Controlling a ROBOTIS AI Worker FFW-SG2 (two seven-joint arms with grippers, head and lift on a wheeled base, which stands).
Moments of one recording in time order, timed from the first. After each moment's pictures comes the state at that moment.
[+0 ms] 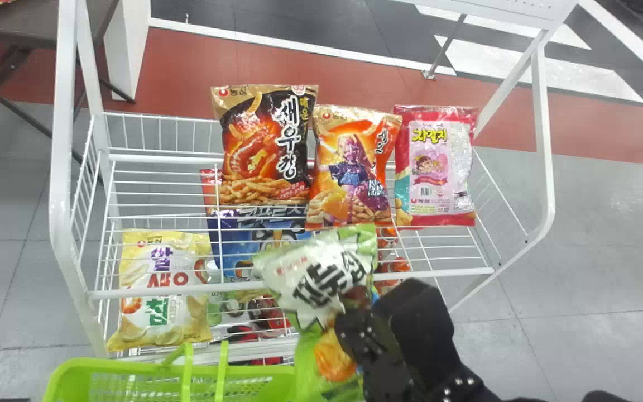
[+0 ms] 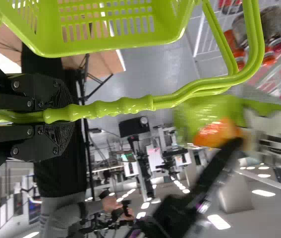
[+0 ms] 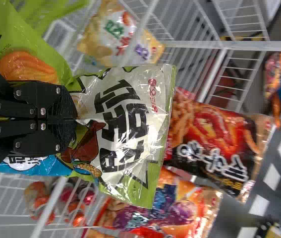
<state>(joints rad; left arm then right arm) 0.62 0.11 -0.01 -2.23 0.36 1.35 -1.01 0.73 -0.54 0.18 -2.79 -0.09 1.22 -0.16</state>
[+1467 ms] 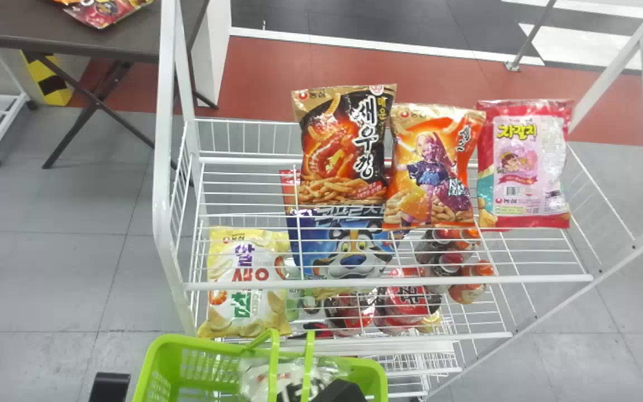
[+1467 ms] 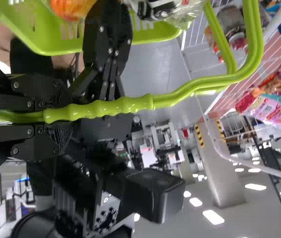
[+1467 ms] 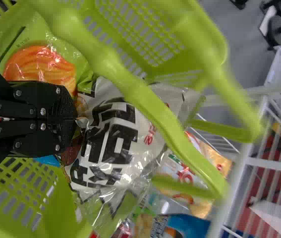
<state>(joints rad) 0.67 0.10 0.00 -2.34 0.39 1.39 -0.99 0.60 -0.40 0.54 -2.40 -0.12 1.12 -0.09</state>
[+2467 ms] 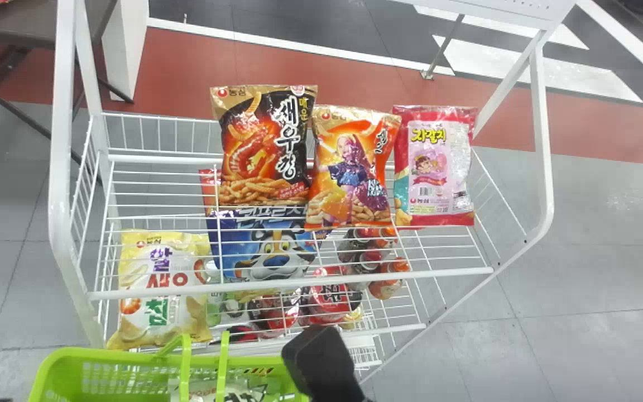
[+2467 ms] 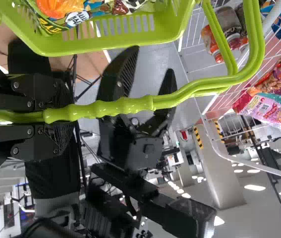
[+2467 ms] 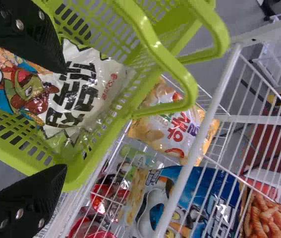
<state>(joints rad) 0.68 0.10 0.01 -2.37 0.38 1.39 -0.99 0.62 -0.38 0.36 -2.58 -0.11 1.23 -0.05</state>
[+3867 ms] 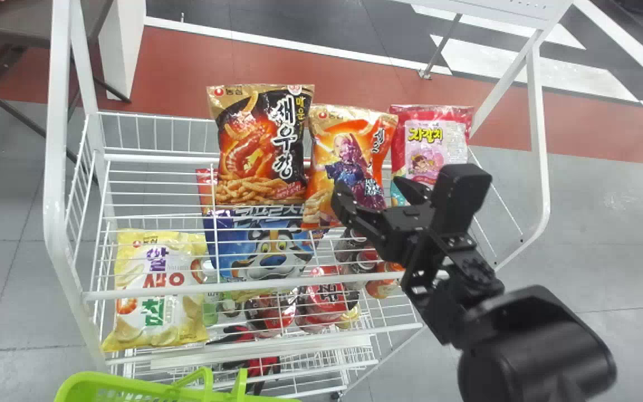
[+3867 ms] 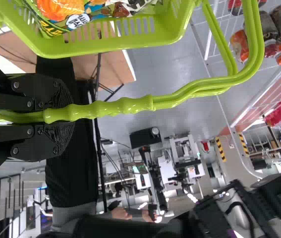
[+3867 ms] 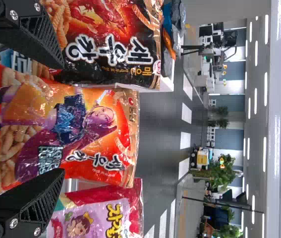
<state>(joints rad) 0.66 0.12 -0.09 -2.35 0.28 1.47 -0.97 0.33 -0.30 -0.03 -2.16 -0.30 0.51 -0.06</state>
